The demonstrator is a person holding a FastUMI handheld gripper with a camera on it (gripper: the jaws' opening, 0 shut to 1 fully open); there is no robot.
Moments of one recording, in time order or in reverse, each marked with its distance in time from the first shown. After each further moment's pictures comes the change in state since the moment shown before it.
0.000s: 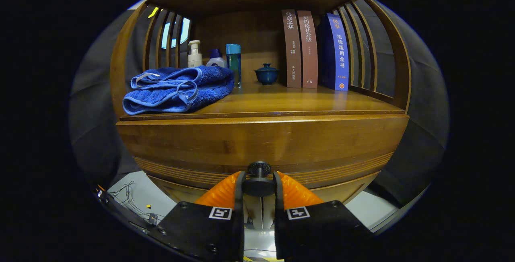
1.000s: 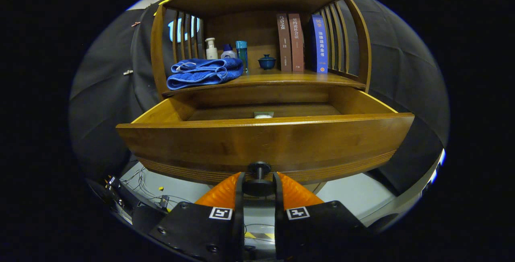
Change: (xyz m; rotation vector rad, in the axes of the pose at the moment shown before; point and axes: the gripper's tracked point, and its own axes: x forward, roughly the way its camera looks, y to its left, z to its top) arm -0.153 -0.005 -0.064 0.011 0.111 0.031
